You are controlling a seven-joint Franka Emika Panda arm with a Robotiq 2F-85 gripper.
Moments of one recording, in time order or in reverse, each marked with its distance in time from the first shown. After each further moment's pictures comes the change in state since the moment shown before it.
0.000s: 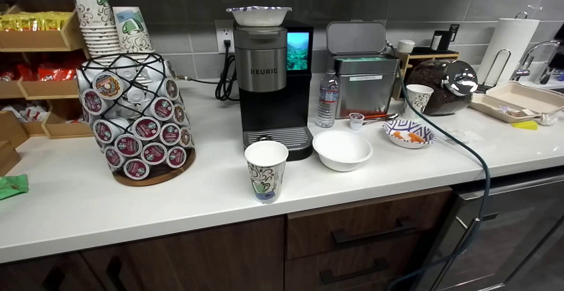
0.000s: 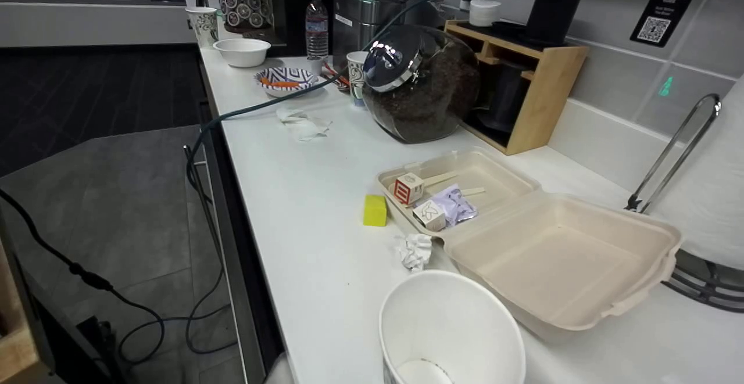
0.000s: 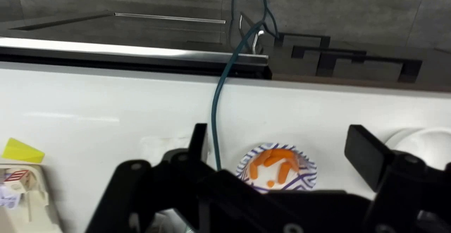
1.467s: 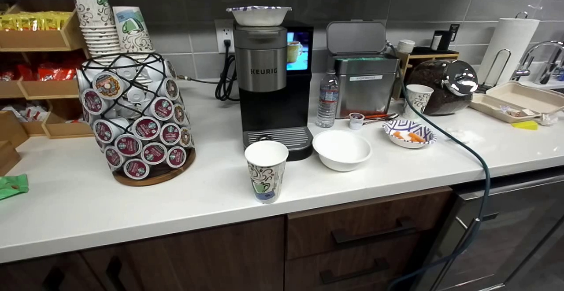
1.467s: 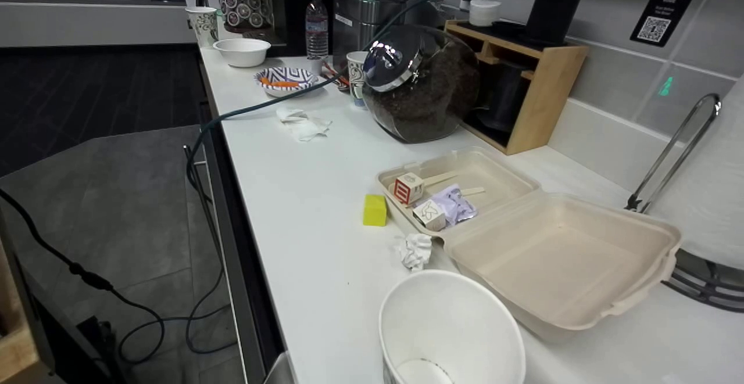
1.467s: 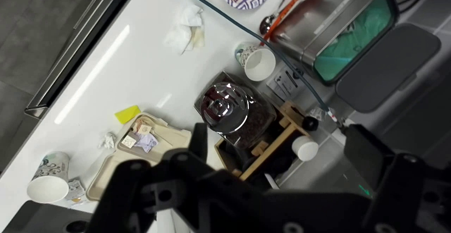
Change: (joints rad) arm -0.164 0.177 -0.097 0.752 0.065 -0.243 0.641
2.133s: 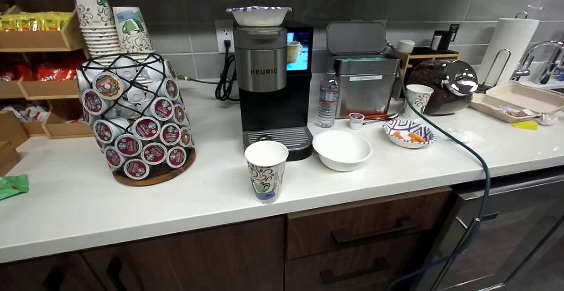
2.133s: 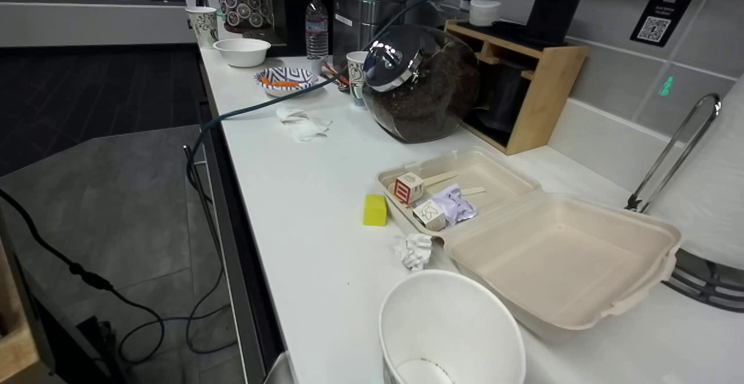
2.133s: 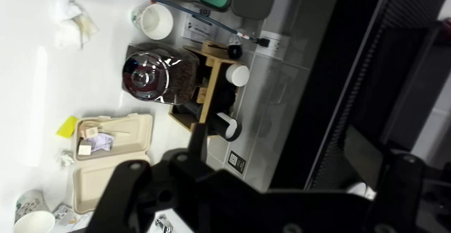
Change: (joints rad) arm 0.004 0.213 0.003 0.411 0.000 0.101 0.460
